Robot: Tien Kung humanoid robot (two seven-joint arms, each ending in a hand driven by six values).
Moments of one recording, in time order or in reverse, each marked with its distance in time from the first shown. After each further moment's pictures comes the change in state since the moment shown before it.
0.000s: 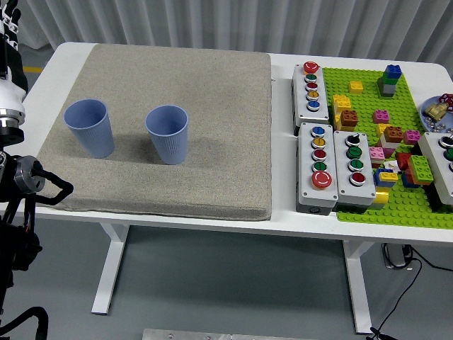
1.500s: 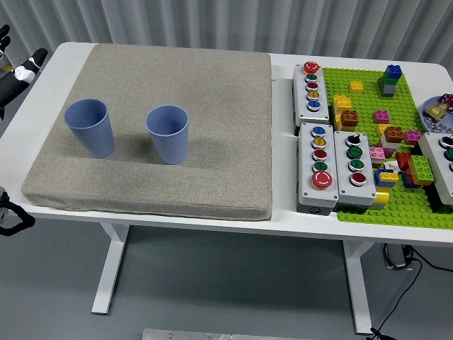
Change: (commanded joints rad) left arm 0.204 0.201 0.052 -0.060 0.101 -0.049 -0.030; right arm -0.004 -0.003 0.021 0.000 -0.019 0.009 -0.004
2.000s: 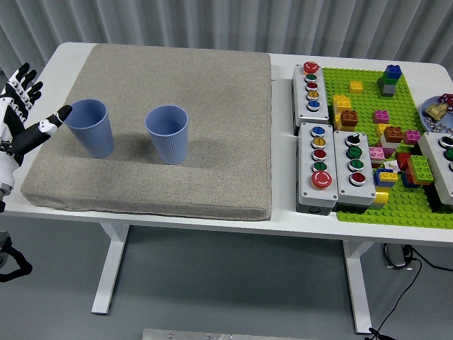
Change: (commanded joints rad) left arm 0.163 0.027 0.122 -0.022 -0.043 -0.004 -0.020; right arm 0.002 0.003 -0.001 0.000 -0.006 0.011 -0.013
